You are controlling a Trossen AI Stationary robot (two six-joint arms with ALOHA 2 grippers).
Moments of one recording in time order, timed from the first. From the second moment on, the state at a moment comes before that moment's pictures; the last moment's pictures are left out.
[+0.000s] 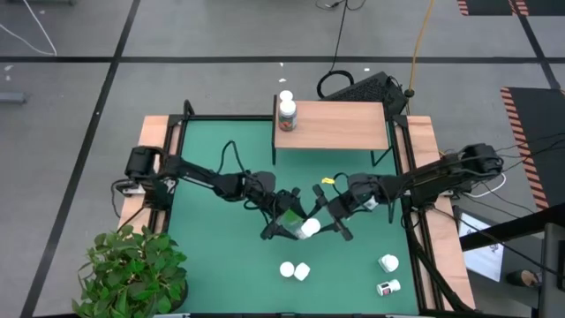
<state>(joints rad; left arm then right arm) -0.05 1.80 1.00 0.54 0.55 -0.04 0.14 1.36 0.58 0.61 -0.42 -0.17</state>
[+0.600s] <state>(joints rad) -0.12 1.61 1.00 0.43 -0.09 0.23 0.13 1.24 0.58 0.34 0.16 -0.09</state>
